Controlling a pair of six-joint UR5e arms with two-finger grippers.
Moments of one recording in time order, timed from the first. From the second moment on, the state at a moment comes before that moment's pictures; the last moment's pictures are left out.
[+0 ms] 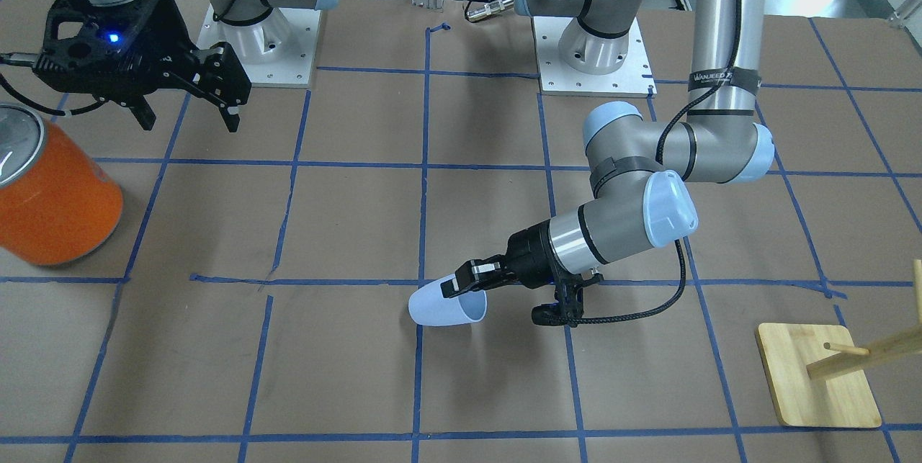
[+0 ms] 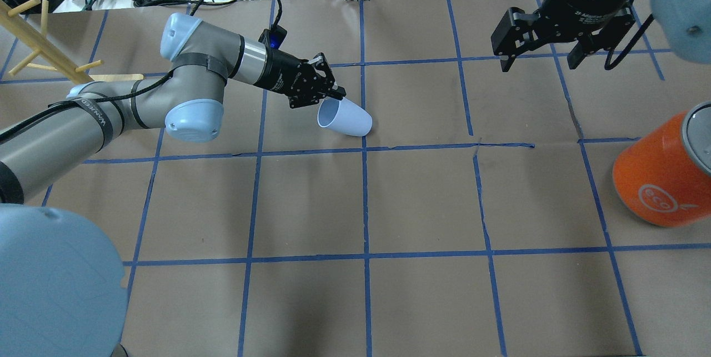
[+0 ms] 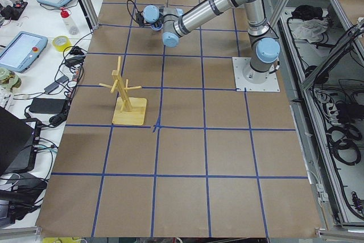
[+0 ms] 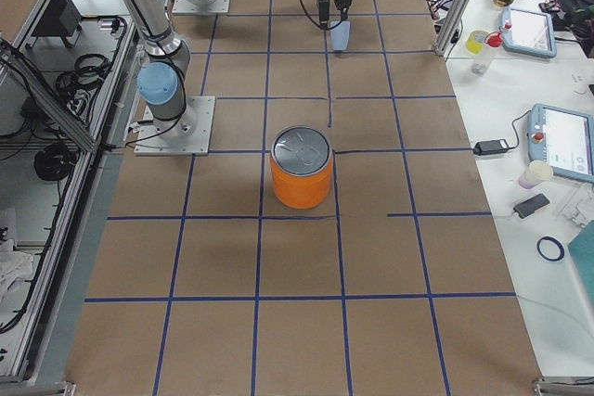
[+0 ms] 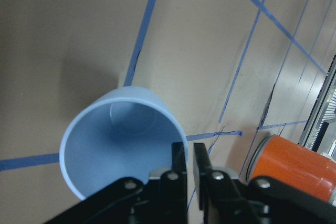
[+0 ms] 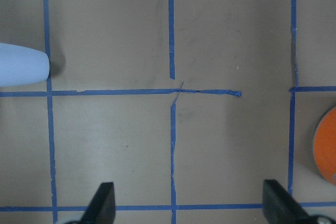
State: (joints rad) left arm -1.57 -2.03 -1.77 -0.80 0.72 -0.39; right arm 1.55 -1.60 1.57 -1.63 -1.56 -0.02
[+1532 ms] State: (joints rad) left arm -1.47 -2.03 -1.76 -0.91 1.00 -0.10; right arm 1.60 -1.60 1.56 -1.66 -1.53 -0.01
